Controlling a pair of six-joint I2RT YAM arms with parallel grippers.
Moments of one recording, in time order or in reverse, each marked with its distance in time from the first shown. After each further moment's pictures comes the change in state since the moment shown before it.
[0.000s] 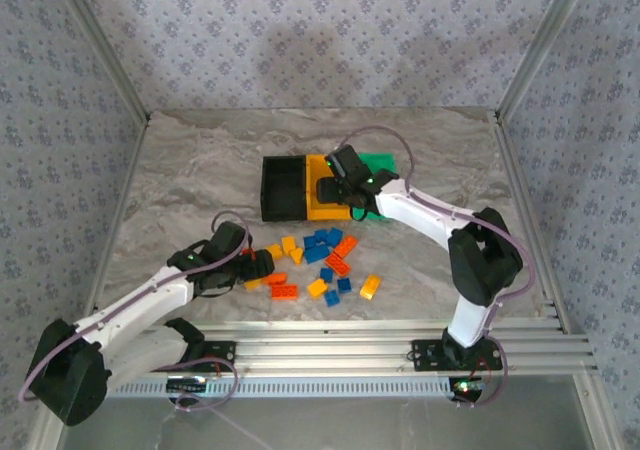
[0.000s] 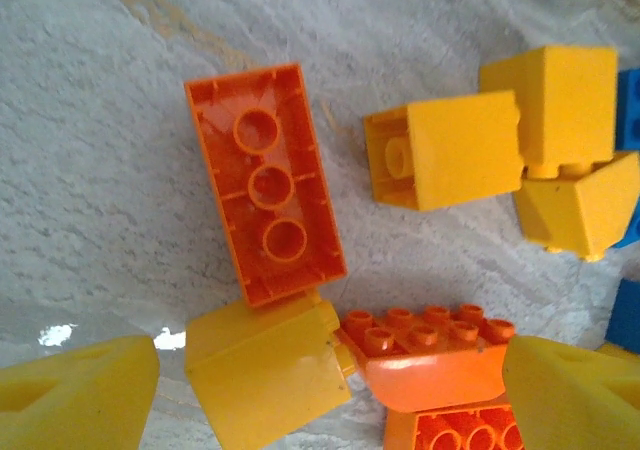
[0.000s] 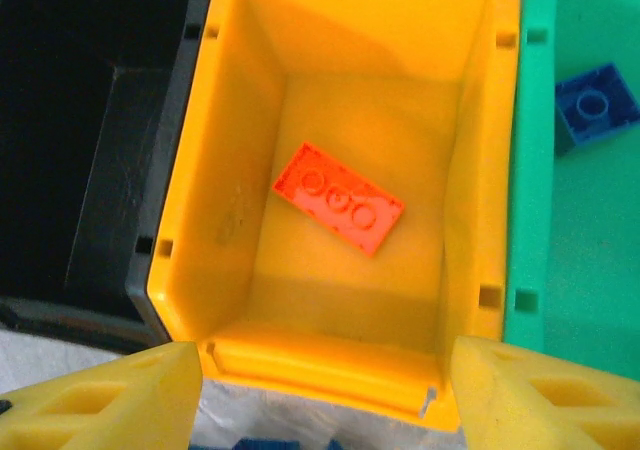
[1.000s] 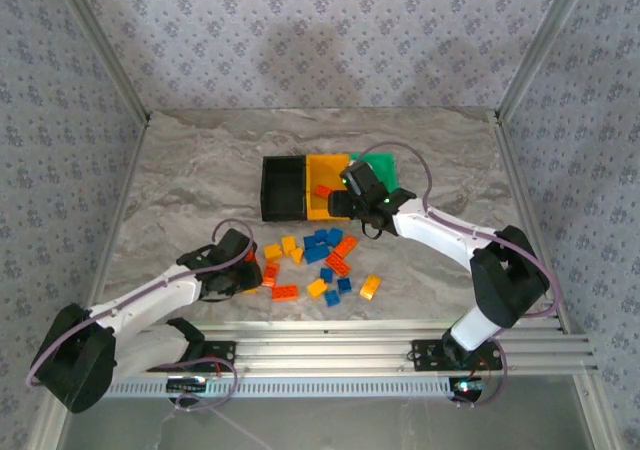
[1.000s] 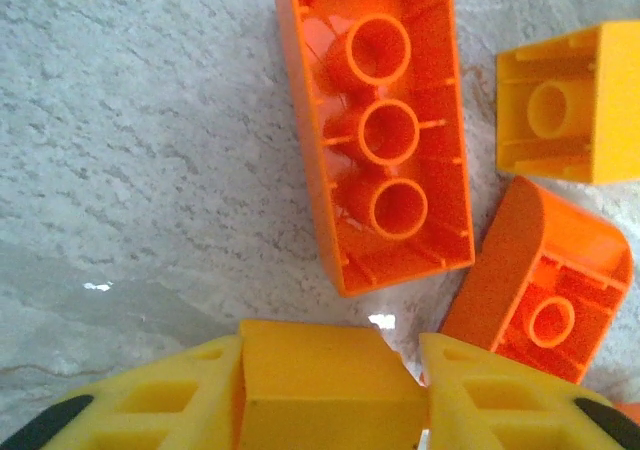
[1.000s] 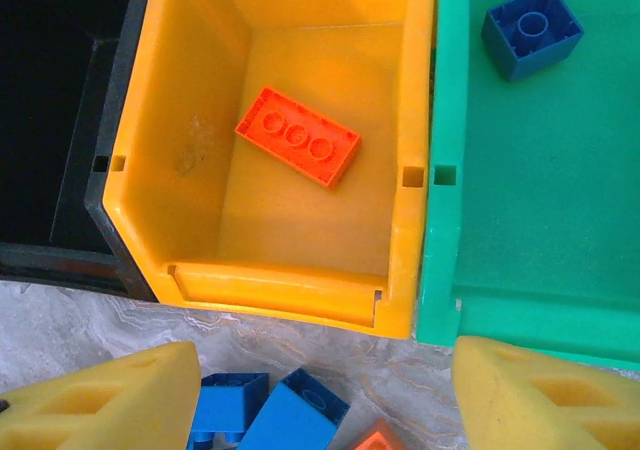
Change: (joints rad) left arm -0.010 0.064 -0.050 0.004 -0.028 -0.052; right arm -0.005 -0.158 -0.213 0.082 0.004 0.047
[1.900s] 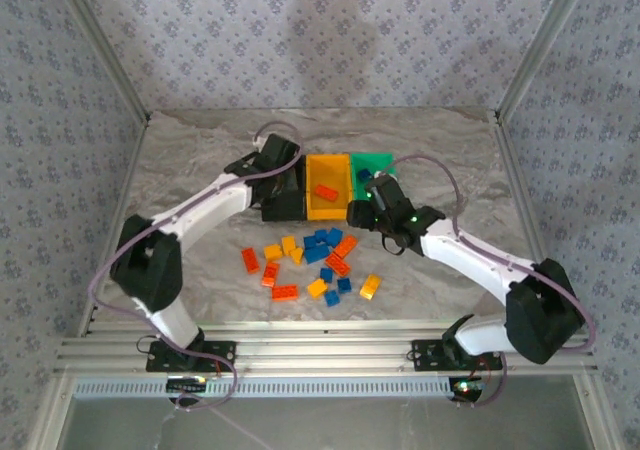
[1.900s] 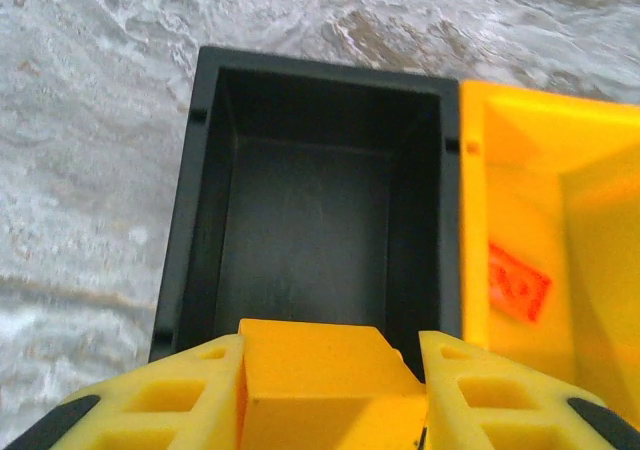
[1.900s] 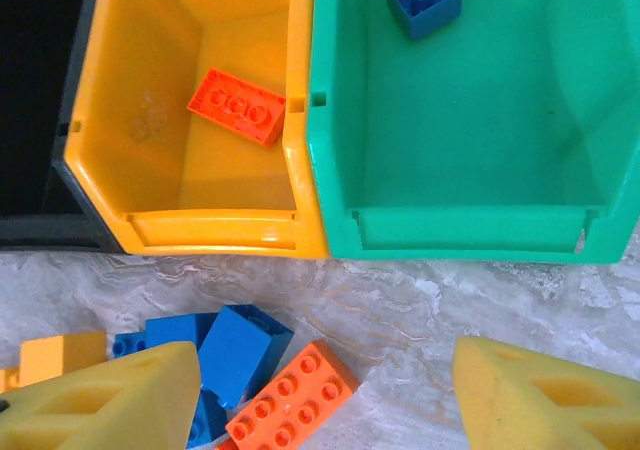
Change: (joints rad) left arm 0.042 0.666 0.888 0.053 -0.282 0.251; right arm -0.033 -0.250 -0.200 -0.008 0.001 0.052
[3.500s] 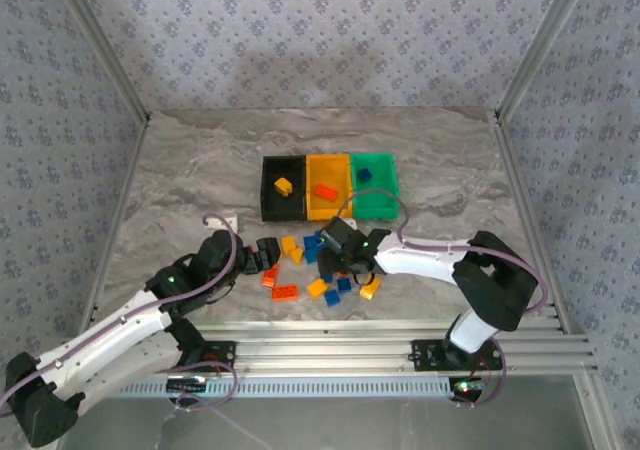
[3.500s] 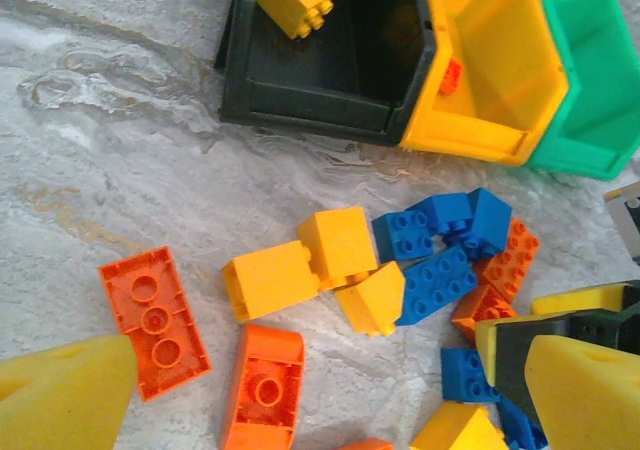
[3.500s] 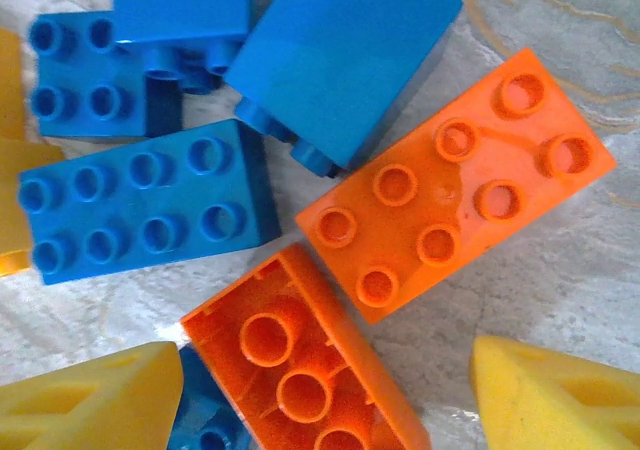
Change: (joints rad) left arm -0.219 -0.998 -0.821 0.046 0.055 -0.192; right arm 0.288 0.280 -0.010 -0.042 -0.005 0.127
